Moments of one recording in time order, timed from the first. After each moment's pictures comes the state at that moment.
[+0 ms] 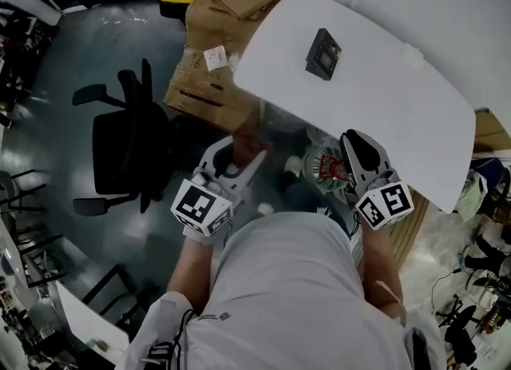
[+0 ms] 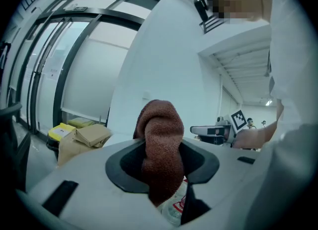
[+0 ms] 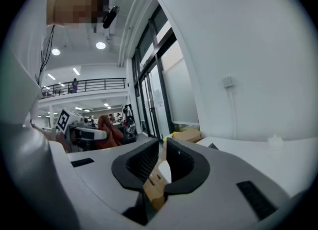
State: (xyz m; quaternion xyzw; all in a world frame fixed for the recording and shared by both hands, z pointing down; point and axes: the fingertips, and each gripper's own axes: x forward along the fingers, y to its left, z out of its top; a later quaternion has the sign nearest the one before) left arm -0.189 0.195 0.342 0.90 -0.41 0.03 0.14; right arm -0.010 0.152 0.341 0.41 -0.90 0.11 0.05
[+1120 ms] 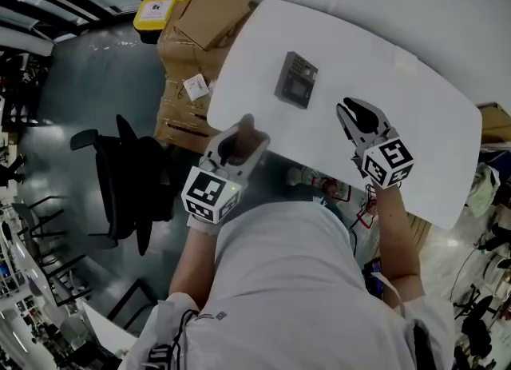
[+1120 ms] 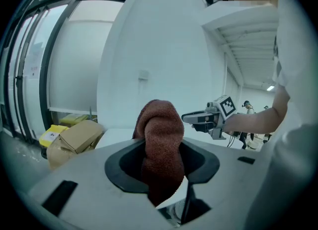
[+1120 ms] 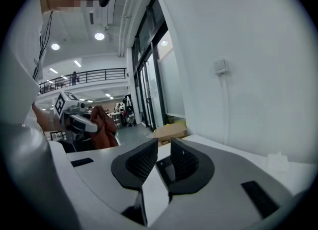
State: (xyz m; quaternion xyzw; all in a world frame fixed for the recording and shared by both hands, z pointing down) left arm -0.098 0.020 0.379 0.90 -0.39 0.14 0.15; right arm 0.076 -0.051 0.389 0.38 -0.91 0.12 0.11
